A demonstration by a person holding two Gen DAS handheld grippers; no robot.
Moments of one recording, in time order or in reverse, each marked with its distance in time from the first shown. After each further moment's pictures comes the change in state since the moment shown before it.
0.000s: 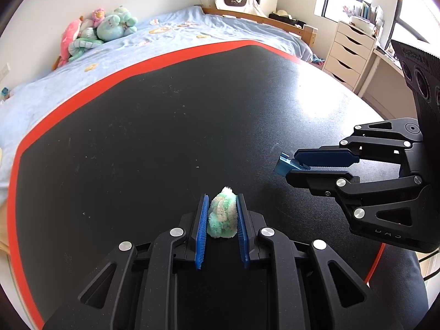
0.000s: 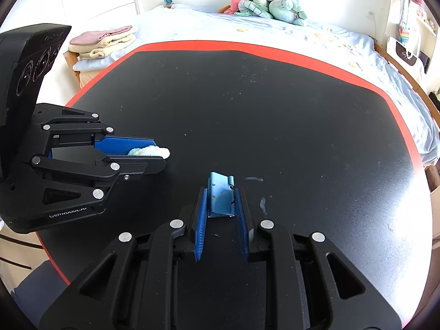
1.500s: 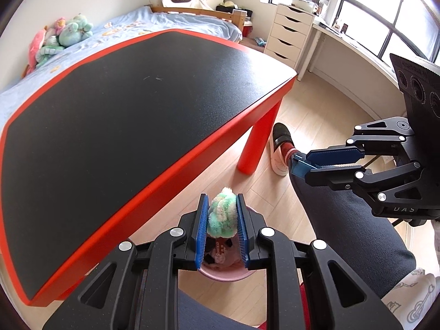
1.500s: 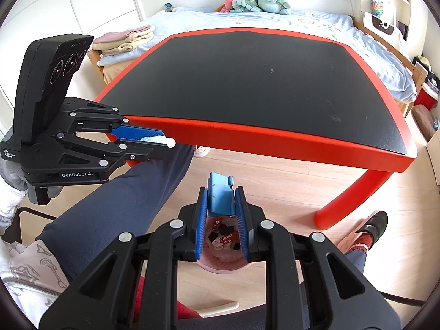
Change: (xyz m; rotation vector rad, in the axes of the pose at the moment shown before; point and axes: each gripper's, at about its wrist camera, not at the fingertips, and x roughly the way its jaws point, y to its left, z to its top) left arm -0.094 -0.116 -0.127 0.120 0.032 -0.184; right arm -0.146 0.071 -0.178 0.107 0.015 0.033
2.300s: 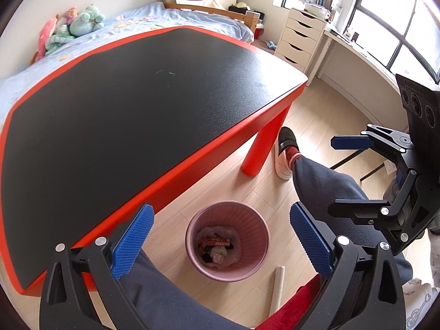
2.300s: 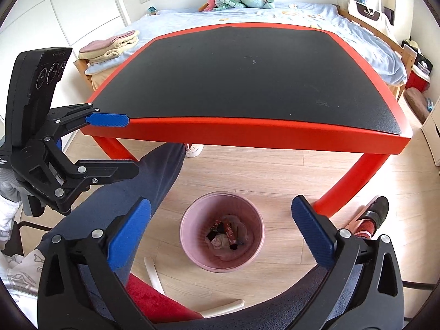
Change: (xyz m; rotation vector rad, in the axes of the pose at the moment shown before) left arm 0.002 0.010 -0.005 -0.068 -0.005 0.018; right arm 0.008 -0.020 -0.007 0.083 0.004 -0.025
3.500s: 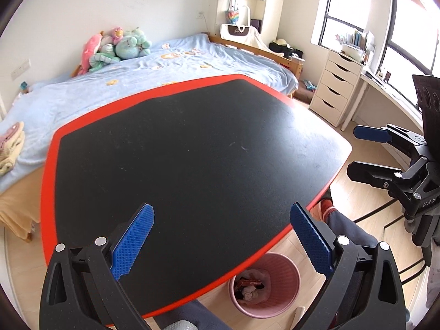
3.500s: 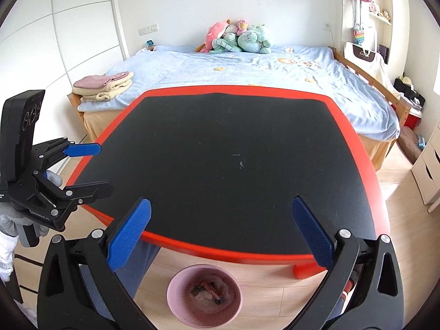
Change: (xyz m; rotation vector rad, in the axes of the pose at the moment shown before) left arm -0.057 0.066 0.069 -0.112 -0.182 0.175; right arm -0.022 -0.005 0.136 -0.053 -0.199 -0.063
